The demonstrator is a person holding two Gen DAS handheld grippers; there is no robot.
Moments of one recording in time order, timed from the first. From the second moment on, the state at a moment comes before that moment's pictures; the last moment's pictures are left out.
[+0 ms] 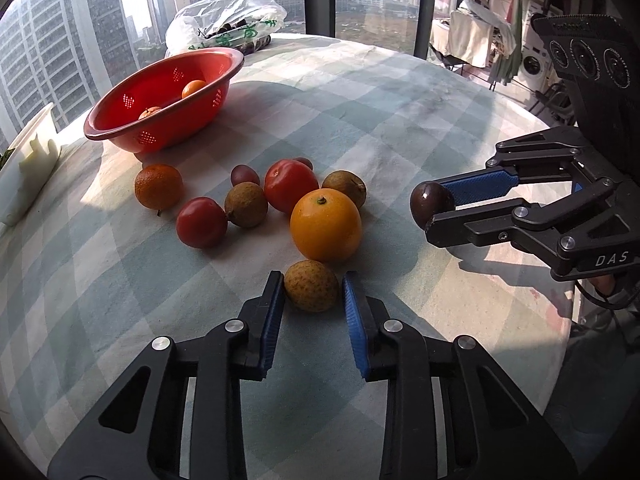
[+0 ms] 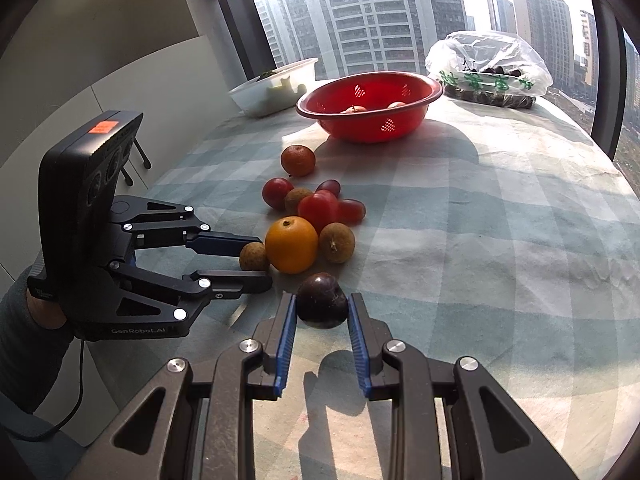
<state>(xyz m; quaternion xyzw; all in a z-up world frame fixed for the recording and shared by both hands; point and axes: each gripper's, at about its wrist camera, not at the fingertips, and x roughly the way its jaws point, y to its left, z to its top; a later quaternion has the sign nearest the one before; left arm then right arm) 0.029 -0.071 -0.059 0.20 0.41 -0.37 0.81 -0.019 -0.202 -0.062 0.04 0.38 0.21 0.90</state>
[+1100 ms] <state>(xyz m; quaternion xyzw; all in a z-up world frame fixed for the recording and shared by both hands) 0.178 -0.018 0.046 0.13 0.34 -0.27 0.89 0.120 -0.238 0.026 0.04 0.33 0.14 0.93</state>
